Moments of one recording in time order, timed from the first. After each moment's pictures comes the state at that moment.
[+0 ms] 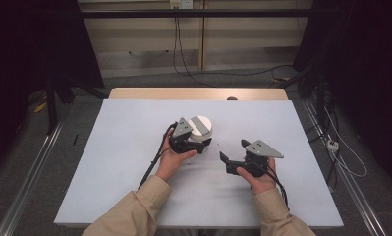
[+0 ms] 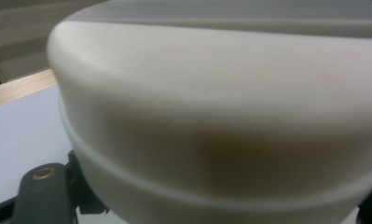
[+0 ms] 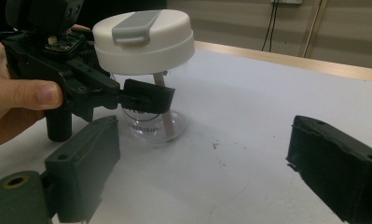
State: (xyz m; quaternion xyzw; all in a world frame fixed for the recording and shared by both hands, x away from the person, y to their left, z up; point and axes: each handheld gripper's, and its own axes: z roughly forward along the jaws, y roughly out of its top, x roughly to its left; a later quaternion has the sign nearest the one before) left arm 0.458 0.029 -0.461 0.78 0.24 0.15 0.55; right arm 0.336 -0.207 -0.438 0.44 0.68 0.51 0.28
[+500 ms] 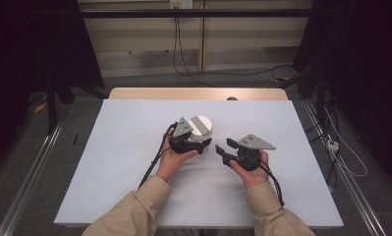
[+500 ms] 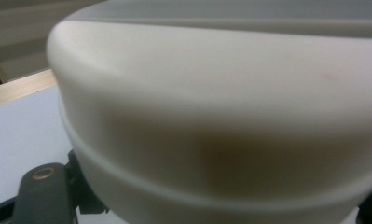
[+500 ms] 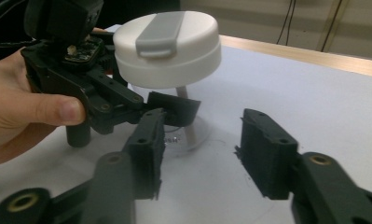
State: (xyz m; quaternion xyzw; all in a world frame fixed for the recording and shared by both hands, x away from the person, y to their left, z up) left arm 0.457 0.029 -0.461 0.79 0.23 0.15 0.55; right arm 0.348 -0.190 -0.425 0.44 0.70 0.50 0.25
